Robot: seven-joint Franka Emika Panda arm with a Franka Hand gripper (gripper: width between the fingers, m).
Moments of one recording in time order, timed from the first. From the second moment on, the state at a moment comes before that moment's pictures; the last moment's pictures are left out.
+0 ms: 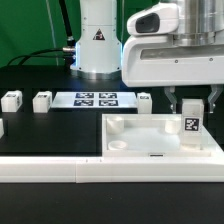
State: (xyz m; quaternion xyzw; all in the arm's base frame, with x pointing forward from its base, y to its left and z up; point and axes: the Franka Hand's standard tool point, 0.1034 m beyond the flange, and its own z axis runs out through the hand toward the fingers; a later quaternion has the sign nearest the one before) arm 0.617 0.116 0.085 -0.99 0.14 0.01 0.05
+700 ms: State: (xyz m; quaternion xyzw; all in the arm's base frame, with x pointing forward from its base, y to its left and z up) arm 0.617 0.118 0.084 -0.89 0.45 0.02 0.05
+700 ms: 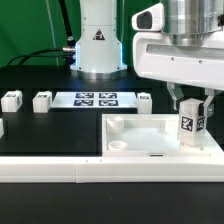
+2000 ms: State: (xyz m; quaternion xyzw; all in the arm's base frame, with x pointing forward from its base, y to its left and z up) arm 0.614 0.127 0.083 -0.97 0.22 0.02 0.05
